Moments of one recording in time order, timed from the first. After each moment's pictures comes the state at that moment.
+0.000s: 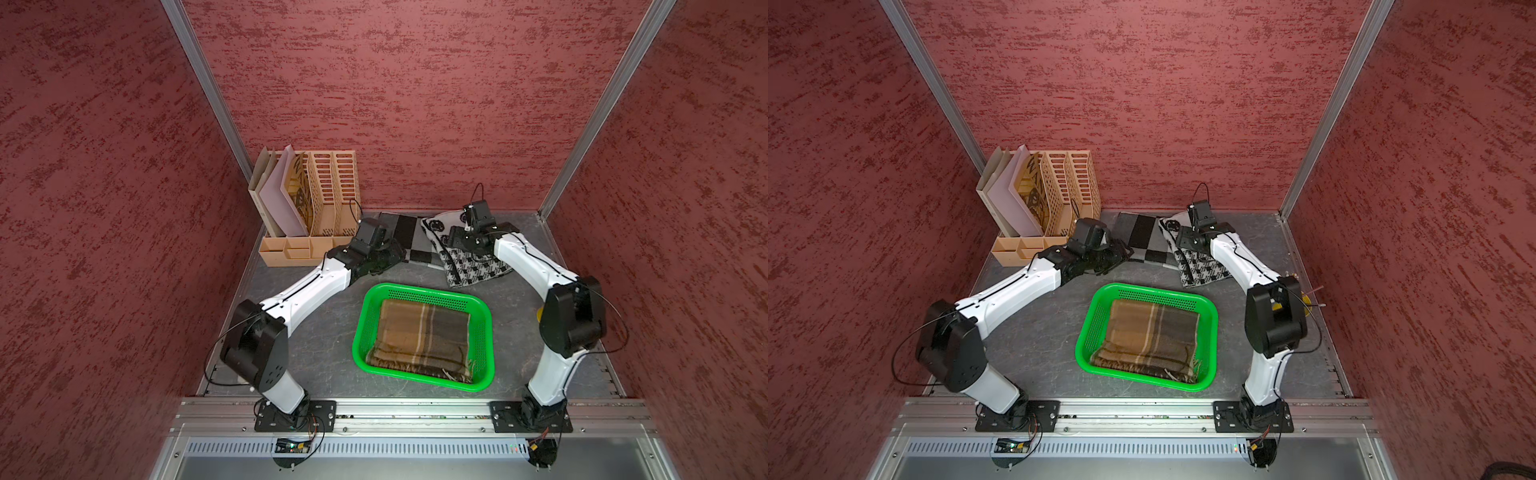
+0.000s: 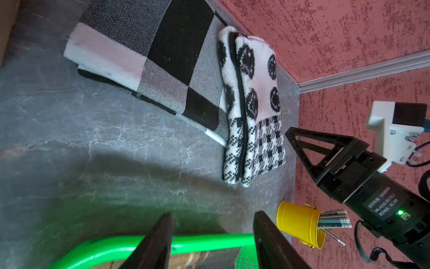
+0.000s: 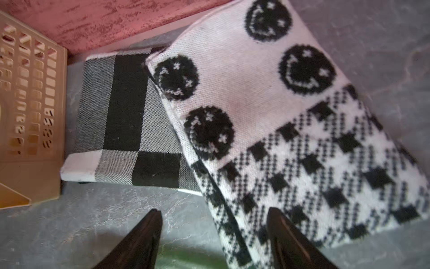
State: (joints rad) left arm -0.53 1.65 1.32 -0.40 0.14 -0.96; right arm 0.31 1.89 1.60 -0.61 0.06 0.43
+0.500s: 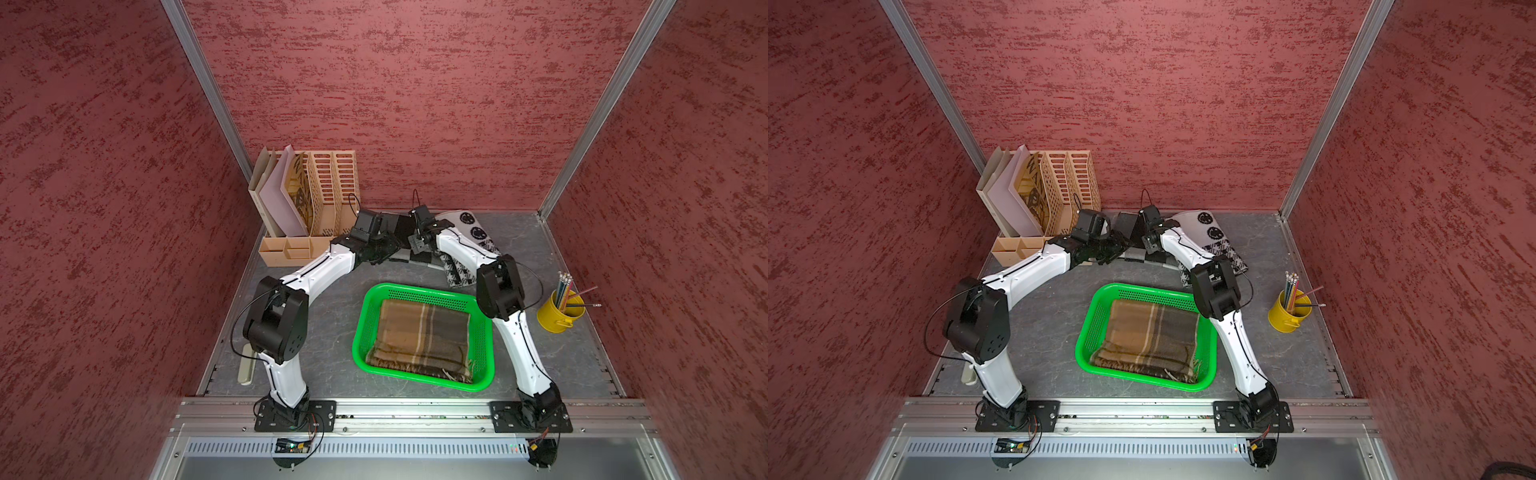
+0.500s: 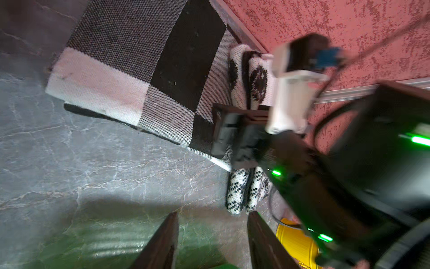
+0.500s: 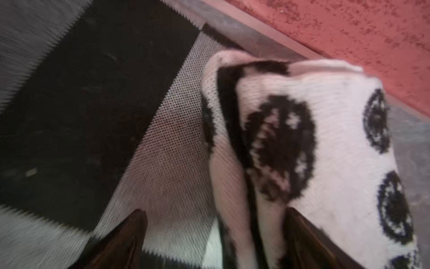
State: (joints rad) left arm -0.44 1.81 1.41 -0.34 0.24 -0.94; right arm 0.48 2.51 2.22 -0.72 0.45 0.06
